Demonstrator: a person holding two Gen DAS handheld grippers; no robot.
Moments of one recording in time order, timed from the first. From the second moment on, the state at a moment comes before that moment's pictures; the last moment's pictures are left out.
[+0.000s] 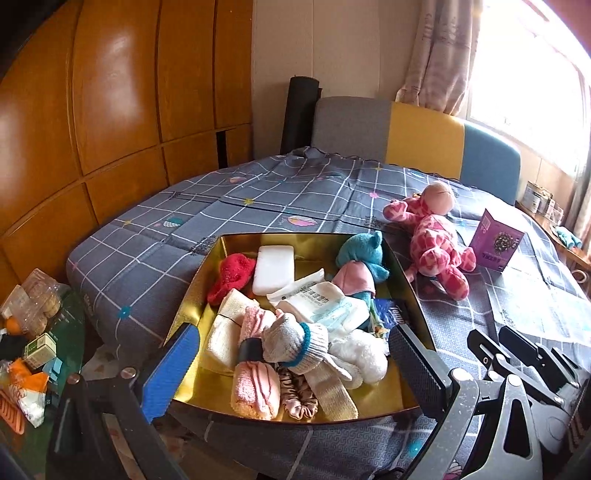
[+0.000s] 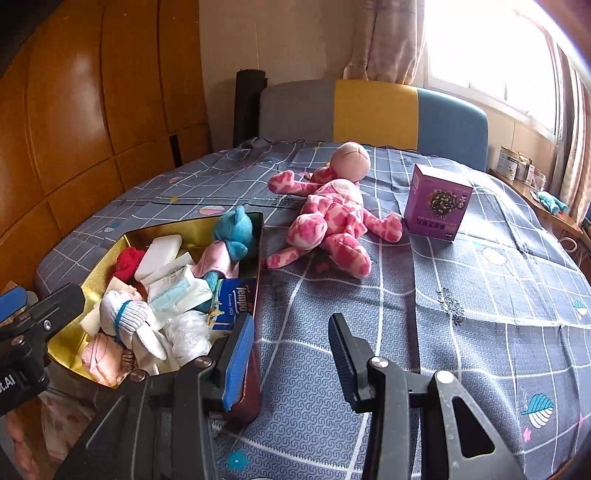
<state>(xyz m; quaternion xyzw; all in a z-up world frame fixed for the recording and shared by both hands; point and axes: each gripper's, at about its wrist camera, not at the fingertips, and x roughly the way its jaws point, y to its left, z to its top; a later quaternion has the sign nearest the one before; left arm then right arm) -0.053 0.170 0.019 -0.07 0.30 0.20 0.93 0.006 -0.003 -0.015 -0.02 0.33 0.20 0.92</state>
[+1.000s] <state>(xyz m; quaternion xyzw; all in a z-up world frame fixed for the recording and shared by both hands) -0.052 0.177 0.018 -0.07 0.31 0.21 0.92 0.004 0.003 -0.018 -0.03 0.33 0.21 0.92</state>
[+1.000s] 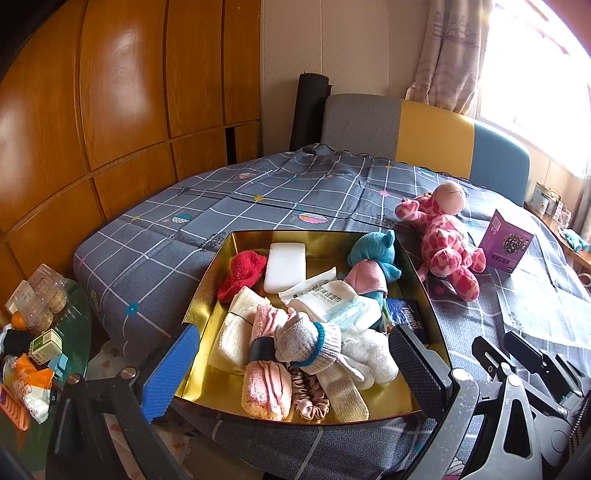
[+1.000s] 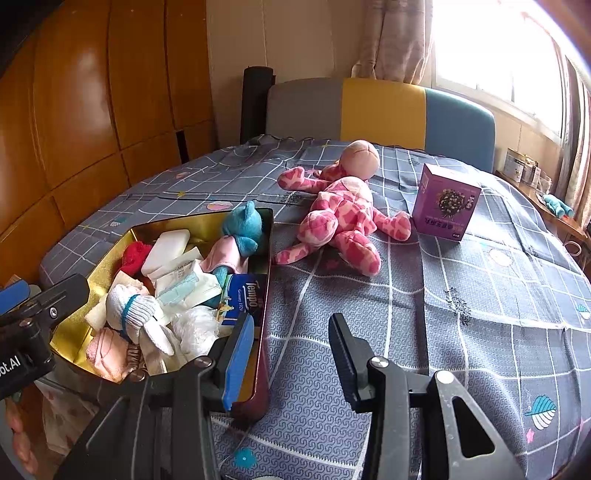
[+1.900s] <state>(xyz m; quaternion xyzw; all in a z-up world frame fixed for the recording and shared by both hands) -0.051 0.180 0.016 -0.07 0.31 0.22 0.92 0.005 0.003 -0.021 -0.02 0.34 0.21 0.92</state>
